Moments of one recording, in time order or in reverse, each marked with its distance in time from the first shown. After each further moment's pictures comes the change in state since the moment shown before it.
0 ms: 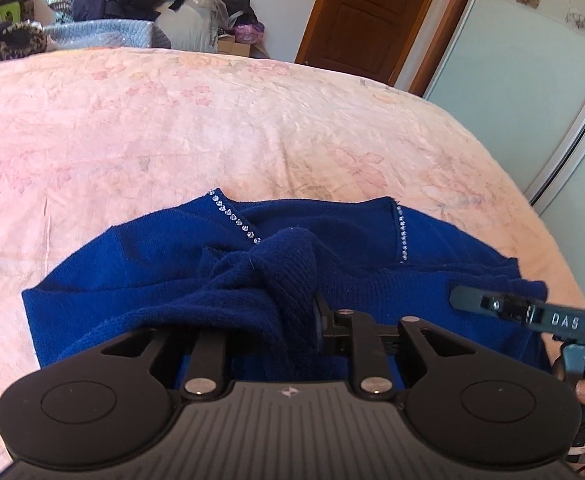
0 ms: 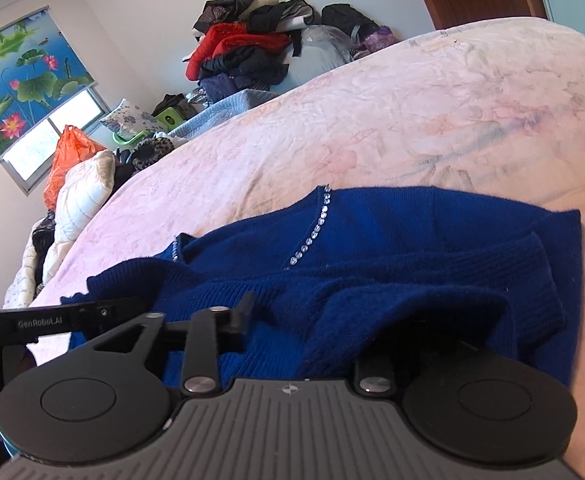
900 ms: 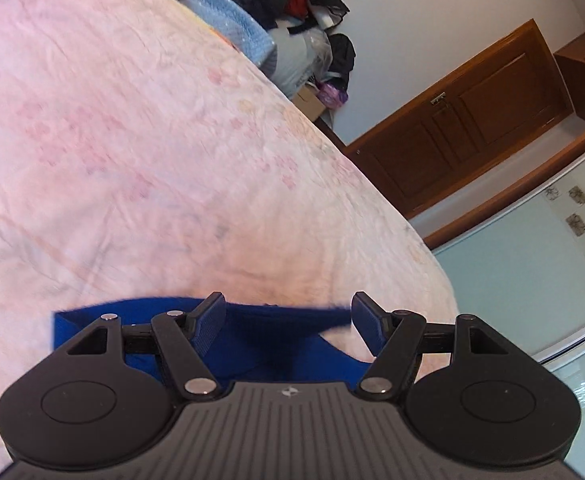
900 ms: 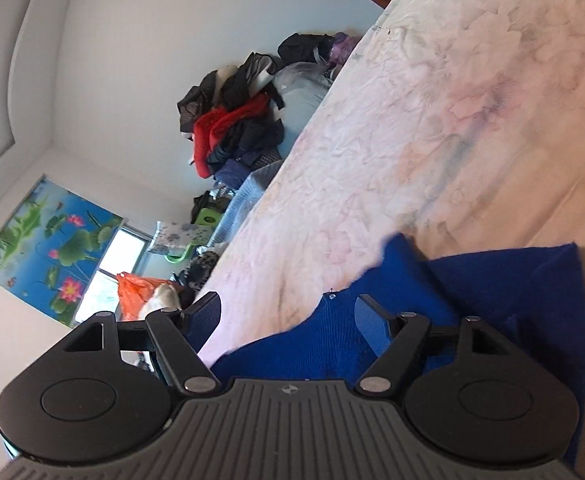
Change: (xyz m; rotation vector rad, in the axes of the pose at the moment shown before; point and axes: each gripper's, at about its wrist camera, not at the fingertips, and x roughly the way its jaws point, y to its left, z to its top) left arm -0.014 0.099 0.045 -0.561 -0.190 -0.084; right arm 0.000 -0.073 0.047 0.446 -0.161 0.222
